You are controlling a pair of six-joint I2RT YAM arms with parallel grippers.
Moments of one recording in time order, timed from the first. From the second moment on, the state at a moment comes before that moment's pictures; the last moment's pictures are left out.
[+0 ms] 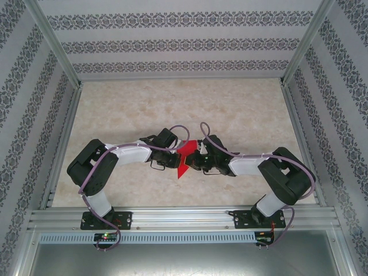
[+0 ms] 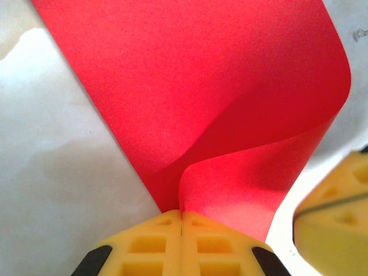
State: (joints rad) left arm -0.67 1.74 0.92 -0.31 0.29 -0.40; right arm 0.66 1.59 0.55 0.28 -0.50 1.07
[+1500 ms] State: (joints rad) left arm -0.67 1.74 0.92 -0.33 0.29 -0.40; right arm 0.56 1.69 0.59 0.26 -0.55 1.00
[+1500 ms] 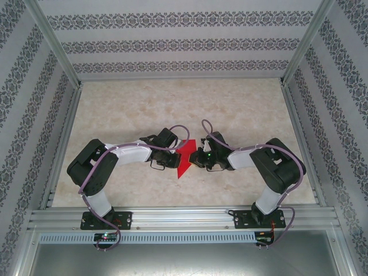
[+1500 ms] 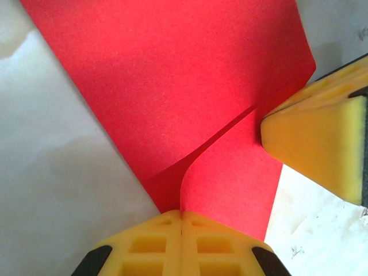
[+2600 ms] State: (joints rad) left arm -0.67 1.74 0.93 -0.34 0.29 -0.40; right arm 0.49 1.61 0.70 0.04 -0.49 0.88
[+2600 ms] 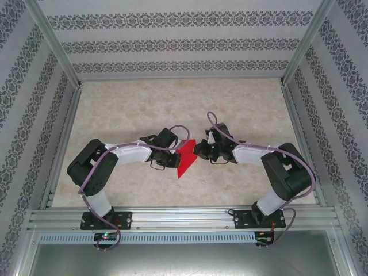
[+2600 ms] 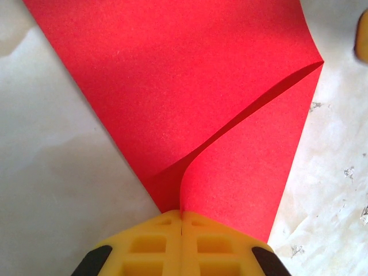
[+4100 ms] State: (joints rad) left arm -0.67 1.74 0.93 -0.34 0.29 -0.40; right arm 0.52 1.64 0.64 0.14 -0.51 0.90
